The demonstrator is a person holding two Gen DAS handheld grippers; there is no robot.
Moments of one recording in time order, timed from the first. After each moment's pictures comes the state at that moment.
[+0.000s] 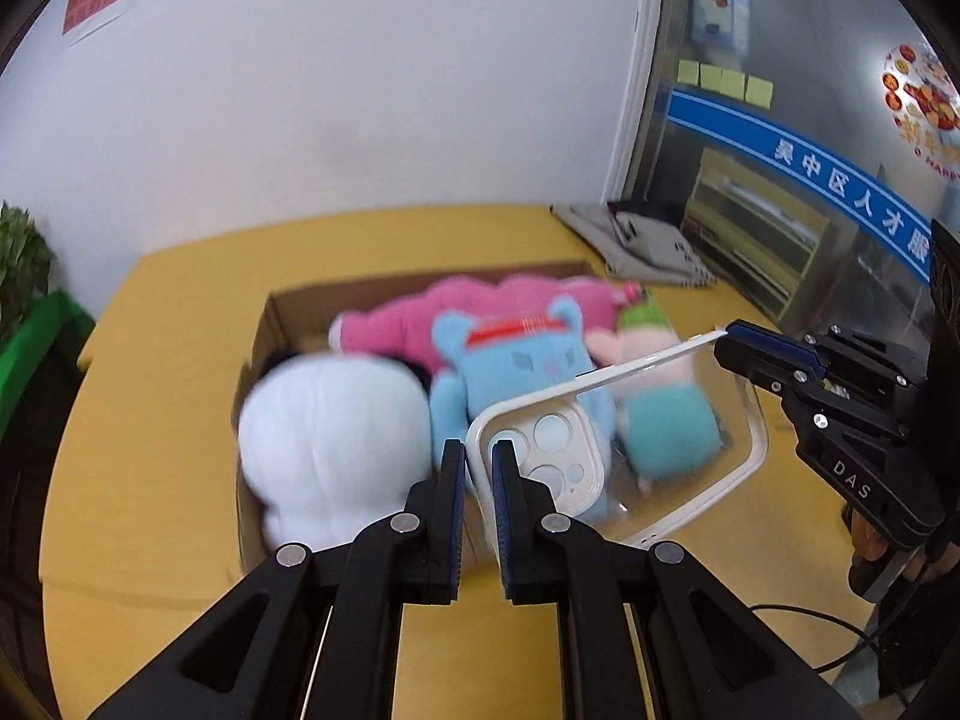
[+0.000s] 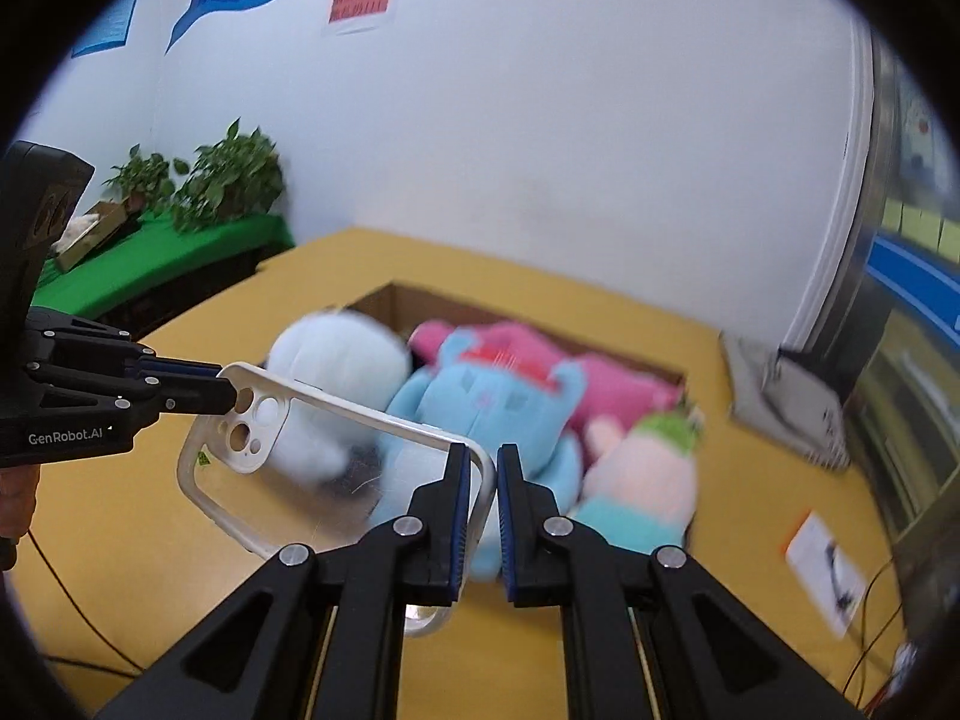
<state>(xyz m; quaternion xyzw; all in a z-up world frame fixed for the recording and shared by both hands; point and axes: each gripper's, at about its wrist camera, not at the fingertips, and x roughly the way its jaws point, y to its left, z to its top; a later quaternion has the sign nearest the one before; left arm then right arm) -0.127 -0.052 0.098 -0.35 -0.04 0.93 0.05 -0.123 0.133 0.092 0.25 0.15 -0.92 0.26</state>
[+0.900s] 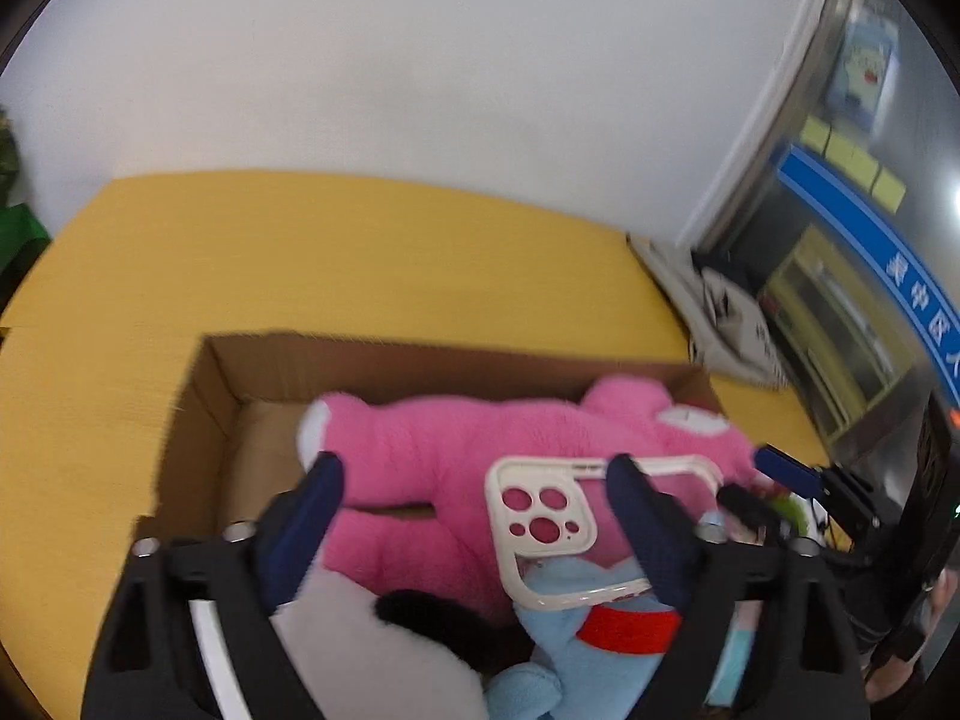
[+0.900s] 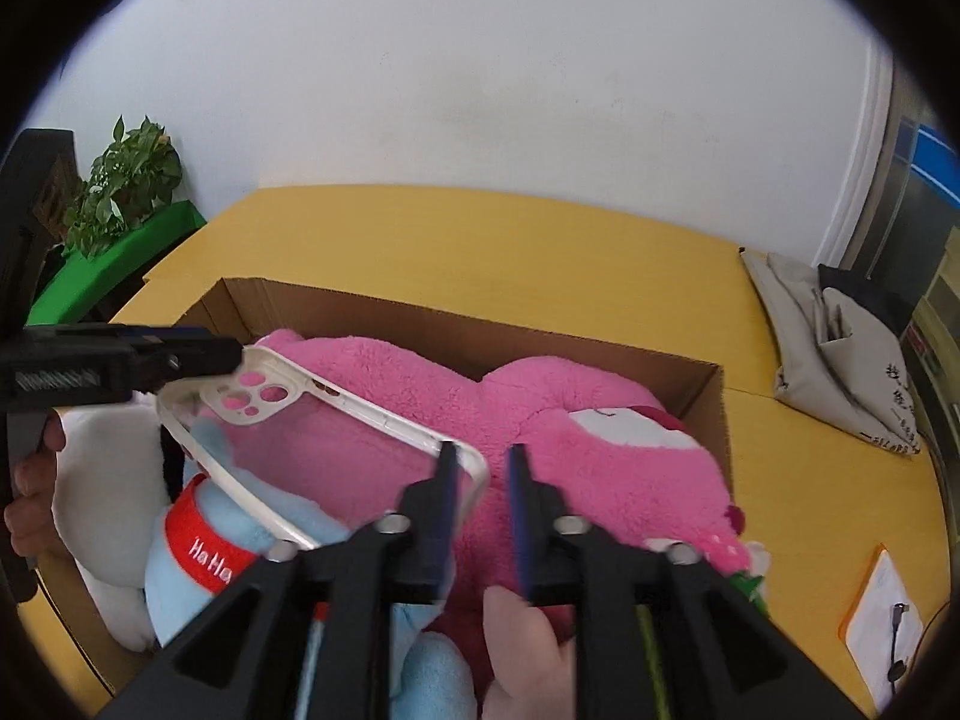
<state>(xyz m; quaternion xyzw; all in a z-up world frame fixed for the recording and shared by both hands) -0.326 -0.112 0.045 -0.38 -0.16 0.91 0.02 -0.340 0.125 0.018 0.36 0.11 -0.90 0.21</state>
